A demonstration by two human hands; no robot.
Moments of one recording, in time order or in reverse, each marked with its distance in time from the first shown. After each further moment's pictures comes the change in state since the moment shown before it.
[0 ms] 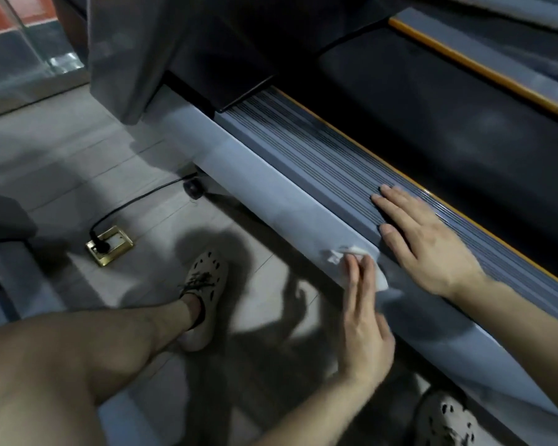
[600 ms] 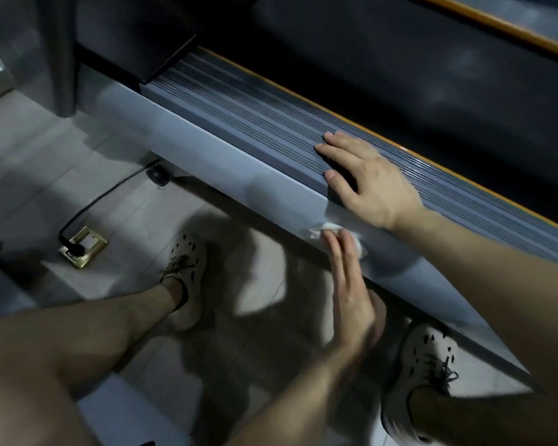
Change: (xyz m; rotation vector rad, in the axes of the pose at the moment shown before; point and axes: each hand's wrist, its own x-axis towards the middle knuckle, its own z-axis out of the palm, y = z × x) left_hand -0.047 -0.004 0.039 0.080 -0.139 -0.017; right_hand 0.001 -0.002 0.005 0.105 0.084 0.060
